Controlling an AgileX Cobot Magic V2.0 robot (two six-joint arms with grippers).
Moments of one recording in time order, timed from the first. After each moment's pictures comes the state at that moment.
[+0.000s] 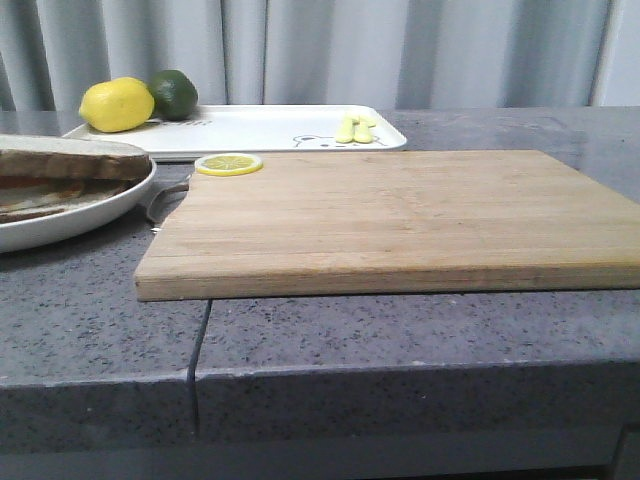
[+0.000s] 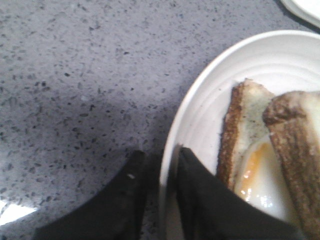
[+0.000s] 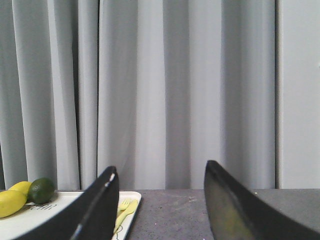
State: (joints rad) left arm 0.13 1.37 -0.76 -0.45 0.41 0.03; right arm 0.76 0.41 -0.36 1.14 -0.69 -1.14
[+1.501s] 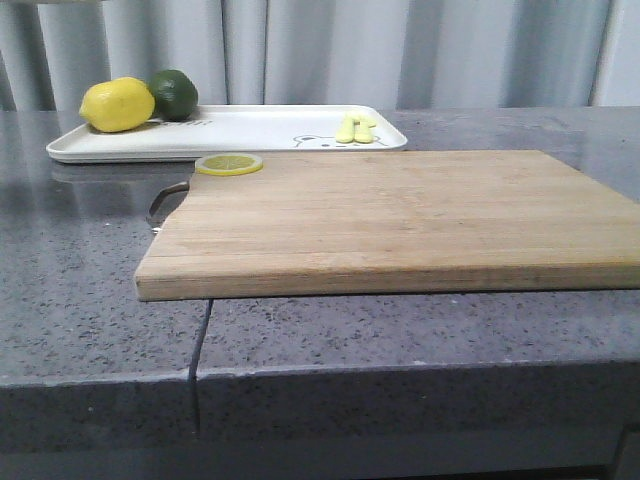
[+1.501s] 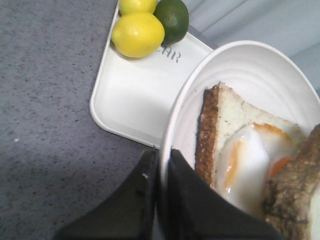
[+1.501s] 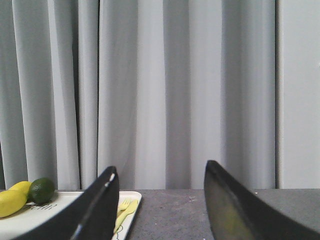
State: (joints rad) left arm 0.12 1.29 -1.12 -0.74 0.62 0.07; right arm 0.76 0.41 -0.36 1.14 -0.69 -1.14
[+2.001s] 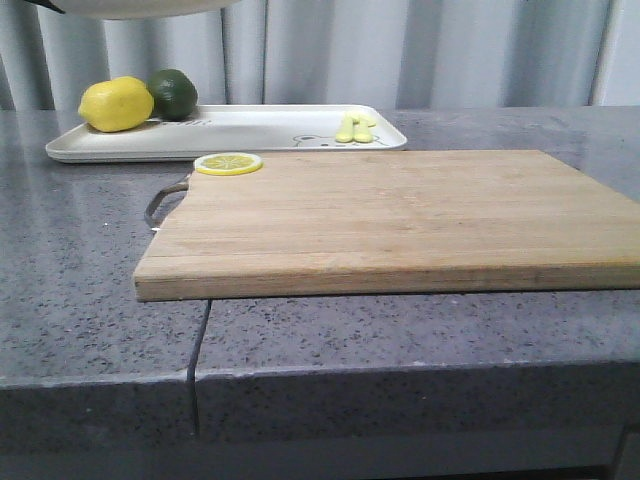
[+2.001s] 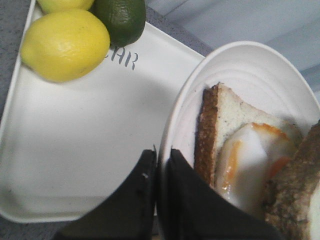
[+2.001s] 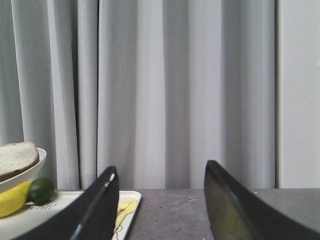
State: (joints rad) left arm 0.07 1.78 -1.57 -0.92 0.73 0.20; right arm 0.76 0.41 -0.36 1.14 -0.69 -1.14
